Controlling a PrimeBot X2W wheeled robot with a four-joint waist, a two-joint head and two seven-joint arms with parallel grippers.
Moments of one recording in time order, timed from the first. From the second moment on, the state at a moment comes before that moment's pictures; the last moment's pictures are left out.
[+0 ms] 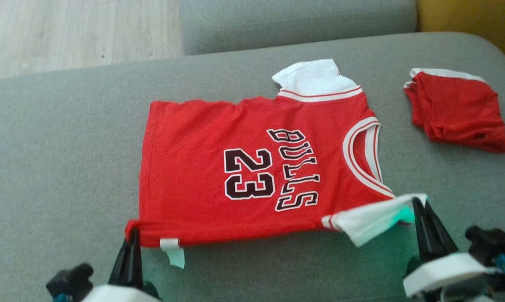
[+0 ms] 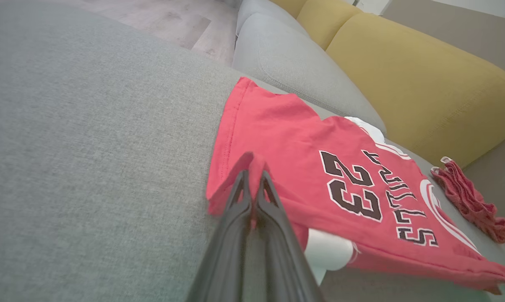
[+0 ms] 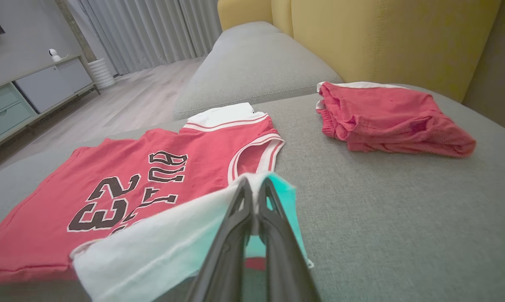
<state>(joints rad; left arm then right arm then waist) 0.14 0.27 -0.36 0.07 -0.77 0.10 -0.14 0.19 -0.04 -0.01 -0.01 0.21 0.12 0.00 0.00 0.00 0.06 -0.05</state>
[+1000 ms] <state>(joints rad) -0.25 0.18 -0.39 0.47 -0.80 0.02 -0.12 -0.49 -0.05 0.04 0.76 0.24 0.12 -0.04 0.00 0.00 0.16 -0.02</state>
